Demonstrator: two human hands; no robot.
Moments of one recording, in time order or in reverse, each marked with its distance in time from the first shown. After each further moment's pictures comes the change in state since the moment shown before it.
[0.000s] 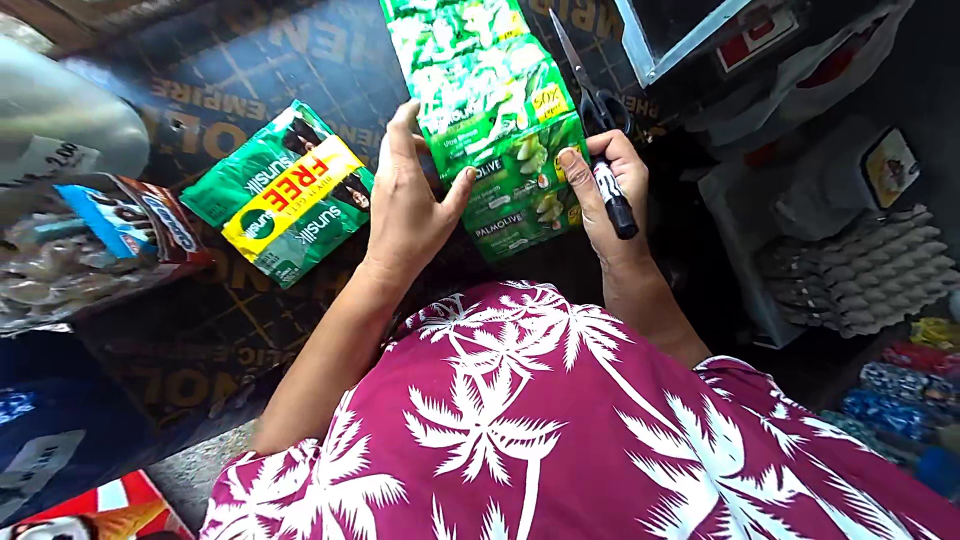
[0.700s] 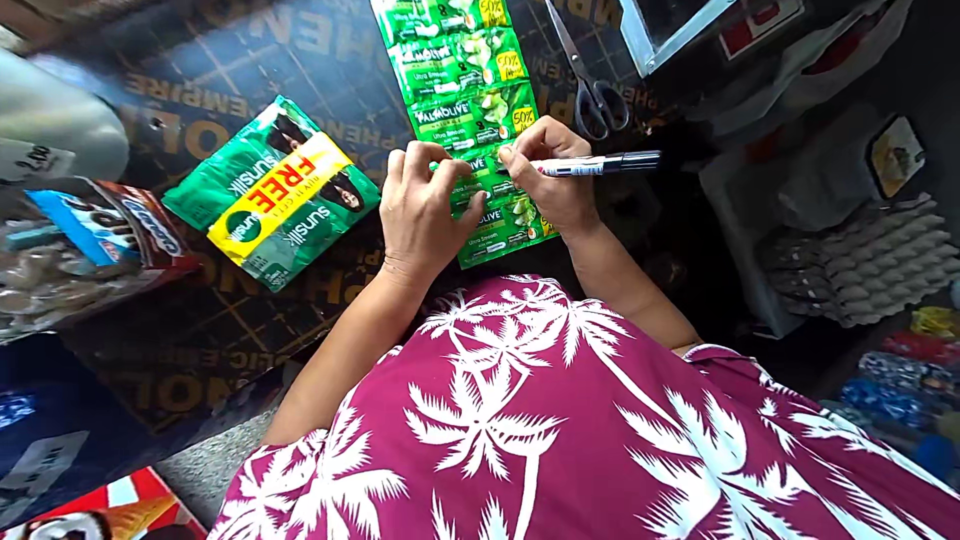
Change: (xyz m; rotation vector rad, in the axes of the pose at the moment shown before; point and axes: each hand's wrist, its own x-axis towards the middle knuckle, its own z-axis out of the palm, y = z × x) left_hand -0.009 -0.012 0.035 0.321 0.108 0.243; right_hand 0.020 0.023 0.044 0.236 -0.135 -0.128
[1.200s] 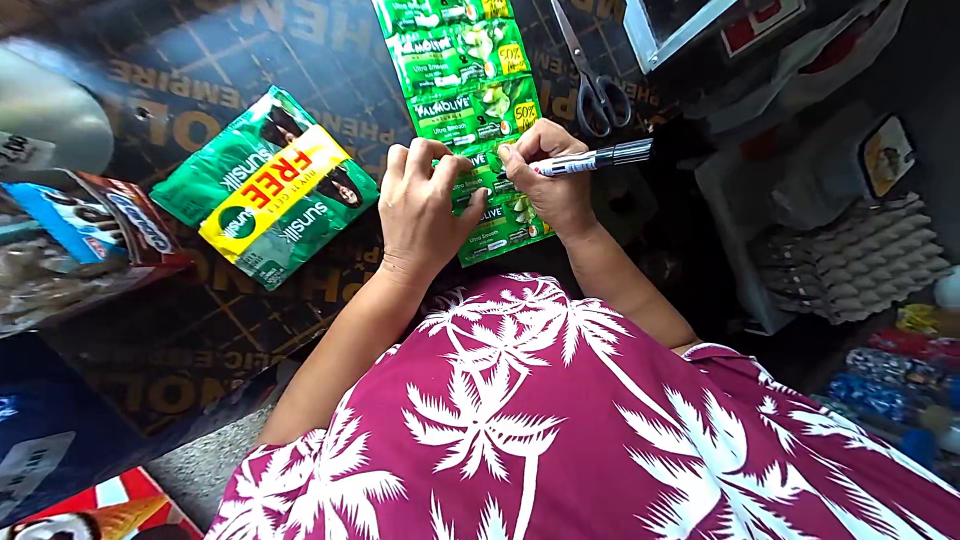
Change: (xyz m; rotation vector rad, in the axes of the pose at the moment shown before) left_hand -0.001 -0.001 0.001 0.020 0.002 0.010; right_hand -0.003 0.000 0.005 -0.073 0.011 -0.005
